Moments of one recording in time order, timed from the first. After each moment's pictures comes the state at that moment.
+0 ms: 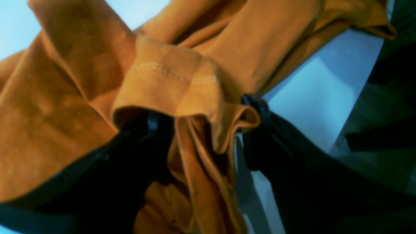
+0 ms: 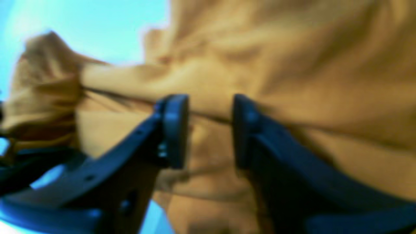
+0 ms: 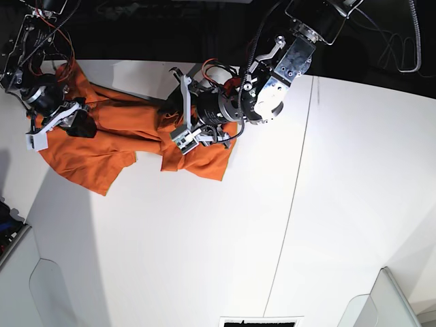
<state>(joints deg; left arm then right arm) -0.6 -5.7 30.8 89.3 -15.3 -23.6 37.9 -7.6 12.4 28.8 87.1 42.4 33.7 -53.7</state>
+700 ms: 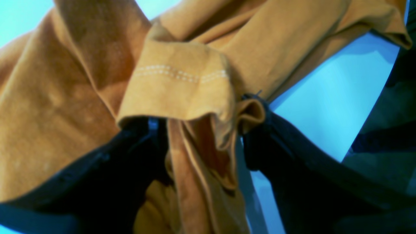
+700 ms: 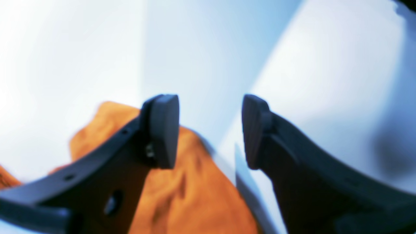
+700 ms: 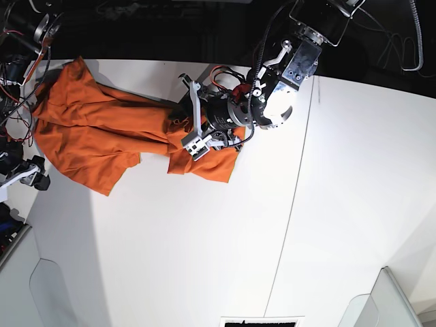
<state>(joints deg) -0.6 -6.2 28.2 89.3 -15.8 -23.8 40.8 15.6 21.2 29.4 61.6 26.8 30.3 -48.3</state>
